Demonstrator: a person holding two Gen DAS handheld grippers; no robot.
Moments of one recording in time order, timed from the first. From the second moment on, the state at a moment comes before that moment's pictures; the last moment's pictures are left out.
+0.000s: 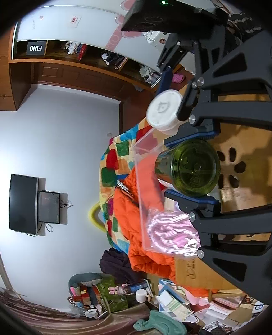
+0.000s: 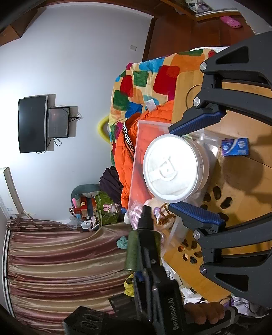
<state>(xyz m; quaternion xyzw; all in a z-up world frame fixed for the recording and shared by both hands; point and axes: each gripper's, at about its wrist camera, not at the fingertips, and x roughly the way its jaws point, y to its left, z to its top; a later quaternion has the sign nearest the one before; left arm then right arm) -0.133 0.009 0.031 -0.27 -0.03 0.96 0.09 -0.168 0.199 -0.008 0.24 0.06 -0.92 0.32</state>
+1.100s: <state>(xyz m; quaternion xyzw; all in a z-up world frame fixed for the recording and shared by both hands) -0.203 0.011 -0.007 -0.32 -0.03 0.94 0.10 -0.239 0.165 -0.048 0.28 0.10 -0.90 0.32</state>
